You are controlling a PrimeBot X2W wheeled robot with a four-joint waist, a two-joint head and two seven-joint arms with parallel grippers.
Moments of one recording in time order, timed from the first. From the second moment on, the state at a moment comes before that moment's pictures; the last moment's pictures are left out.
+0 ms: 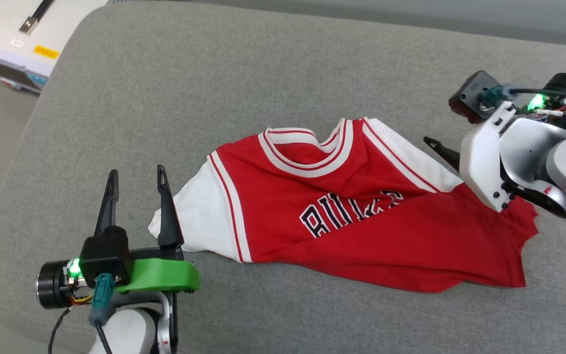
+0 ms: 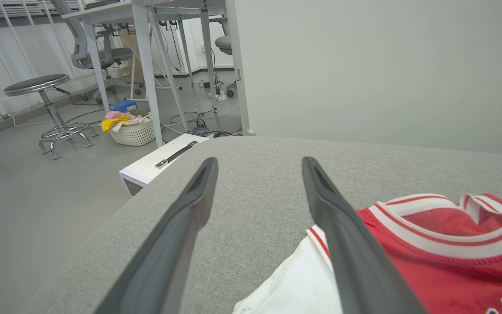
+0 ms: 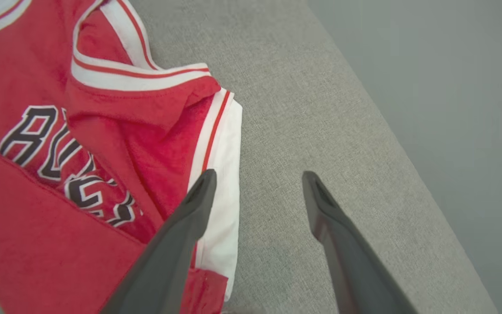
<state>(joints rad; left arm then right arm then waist) -0.12 0.25 -0.27 -0.06 -0.25 0.37 -0.26 -0.96 -0.71 1.03 0.20 0.69 0.13 0.41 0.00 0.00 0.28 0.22</state>
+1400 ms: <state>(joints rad) -0.07 0.08 -0.12 -0.04 -0.05 0.19 -0.26 -0.82 -0.82 1.00 0.37 0.84 0.13 0.08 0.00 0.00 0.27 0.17</state>
